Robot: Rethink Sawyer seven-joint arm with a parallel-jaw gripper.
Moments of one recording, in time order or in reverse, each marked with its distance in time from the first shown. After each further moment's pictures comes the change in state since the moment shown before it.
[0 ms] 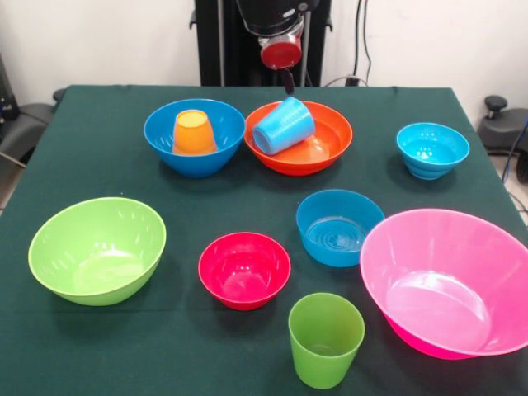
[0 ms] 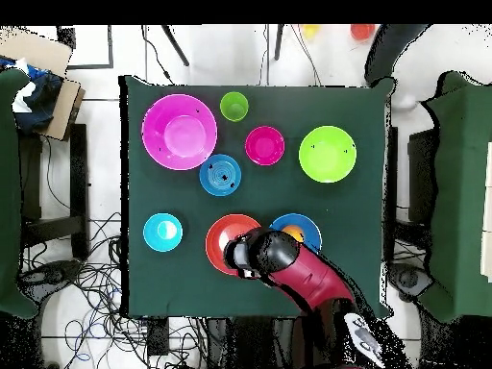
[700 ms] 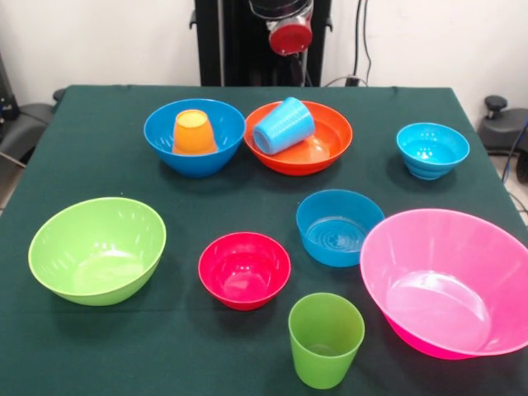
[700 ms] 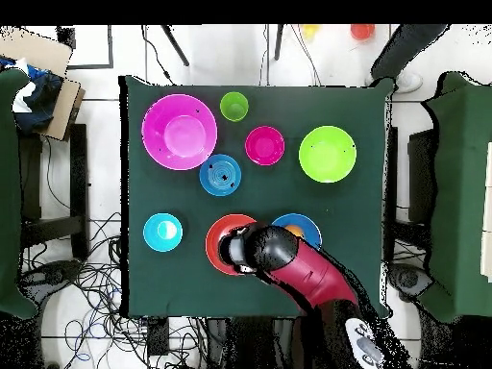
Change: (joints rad) arm 0.000 -0.091 0.032 -0.004 -0.002 0.042 0.000
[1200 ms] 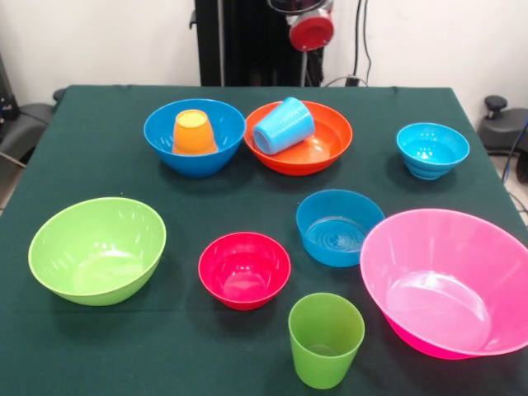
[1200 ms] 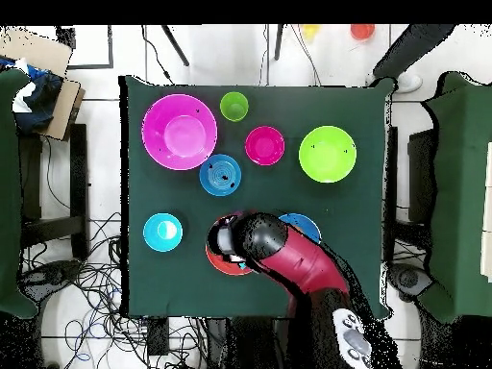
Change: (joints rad) arm 0.057 -0.008 0.005 -0.057 0.031 0.044 0.000
